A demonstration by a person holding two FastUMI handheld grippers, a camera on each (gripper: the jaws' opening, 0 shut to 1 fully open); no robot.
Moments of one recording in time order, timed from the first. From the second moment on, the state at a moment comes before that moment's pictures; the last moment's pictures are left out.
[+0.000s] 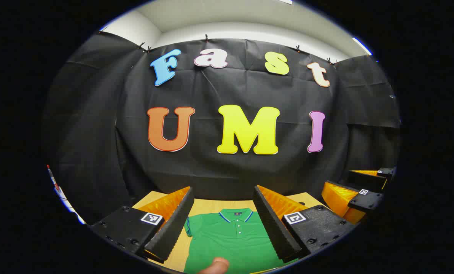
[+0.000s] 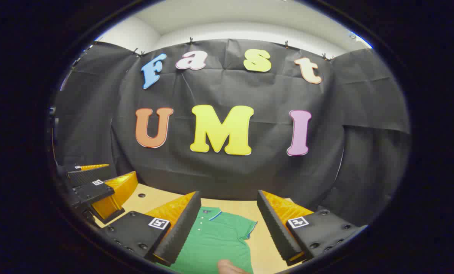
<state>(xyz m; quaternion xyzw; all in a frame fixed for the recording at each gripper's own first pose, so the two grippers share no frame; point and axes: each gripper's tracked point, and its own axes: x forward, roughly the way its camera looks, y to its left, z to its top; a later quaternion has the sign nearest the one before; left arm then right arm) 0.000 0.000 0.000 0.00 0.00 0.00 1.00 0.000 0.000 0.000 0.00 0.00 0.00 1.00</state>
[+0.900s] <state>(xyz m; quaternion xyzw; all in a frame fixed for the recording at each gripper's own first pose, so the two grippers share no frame) -0.023 -0.024 -0.021 0.01 0.02 0.00 1.00 -0.015 -0.026 -0.040 0.02 0.04 0.01 1.00</state>
